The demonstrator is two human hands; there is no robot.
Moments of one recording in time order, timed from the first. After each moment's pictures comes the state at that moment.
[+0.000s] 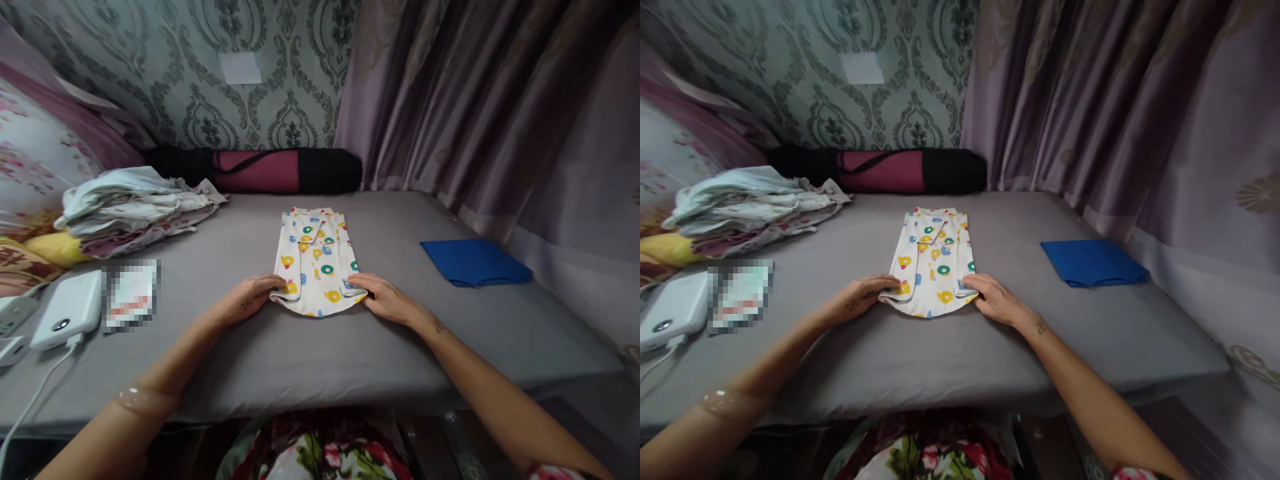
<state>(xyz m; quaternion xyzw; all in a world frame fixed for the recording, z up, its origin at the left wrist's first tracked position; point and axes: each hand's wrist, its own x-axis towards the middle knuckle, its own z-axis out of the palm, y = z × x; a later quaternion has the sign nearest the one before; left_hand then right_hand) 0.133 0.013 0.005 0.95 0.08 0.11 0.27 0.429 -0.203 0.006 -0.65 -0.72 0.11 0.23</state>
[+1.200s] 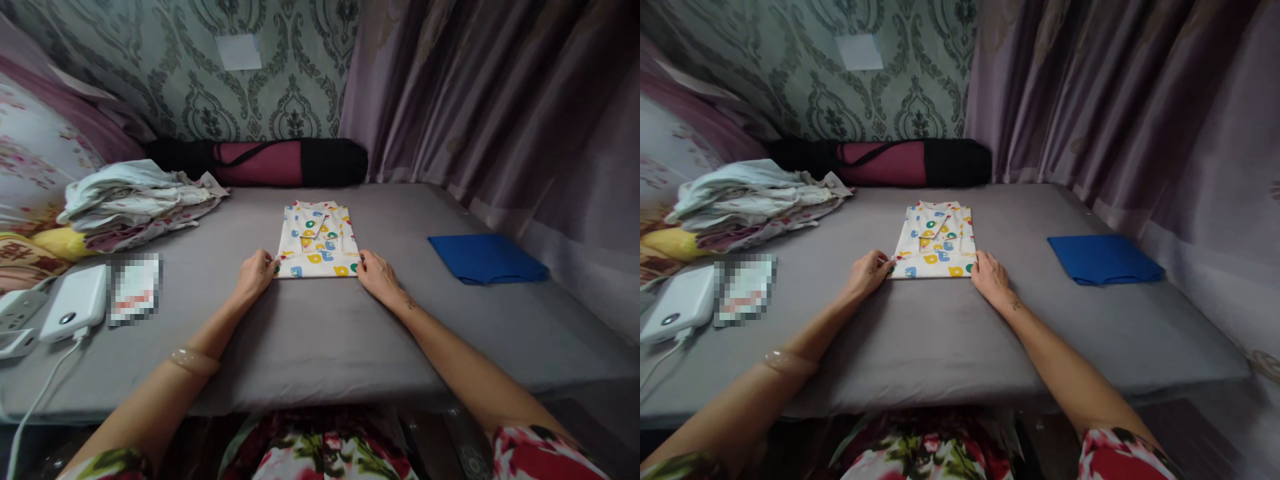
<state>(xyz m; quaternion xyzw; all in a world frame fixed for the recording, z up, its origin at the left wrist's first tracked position) 0.178 0.023 -0.006 0.85 0.49 0.14 0.16 0.419 -0.151 0.004 -0.86 -0.49 0.01 0.12</state>
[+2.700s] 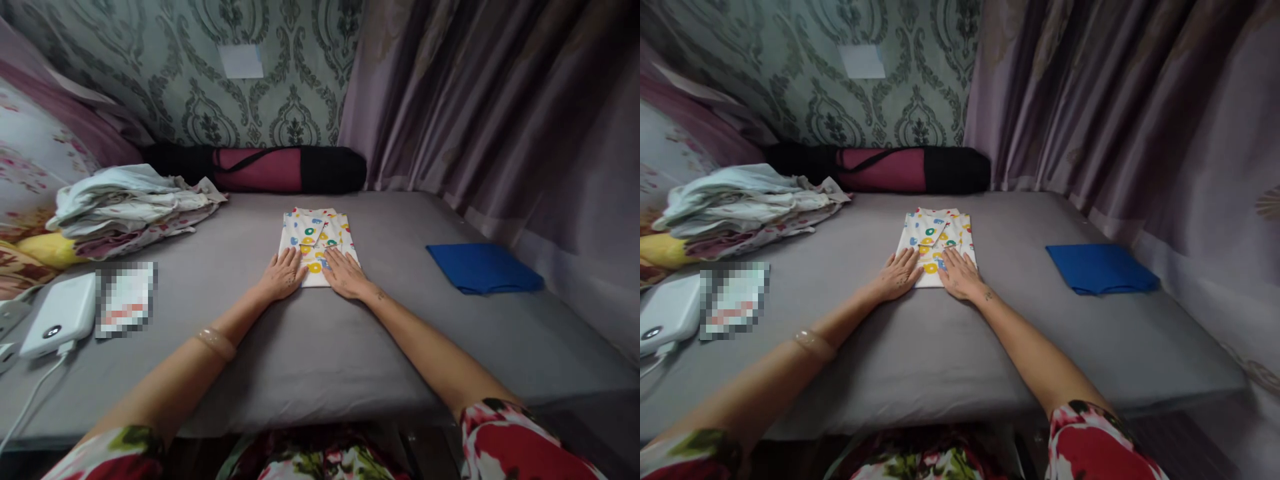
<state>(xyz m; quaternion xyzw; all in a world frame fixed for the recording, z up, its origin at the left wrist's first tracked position) 0.230 0.018 -0.011 0.94 0.31 0.01 0.09 0.402 -0.098 -0.008 -0.75 -0.65 0.09 0.09</state>
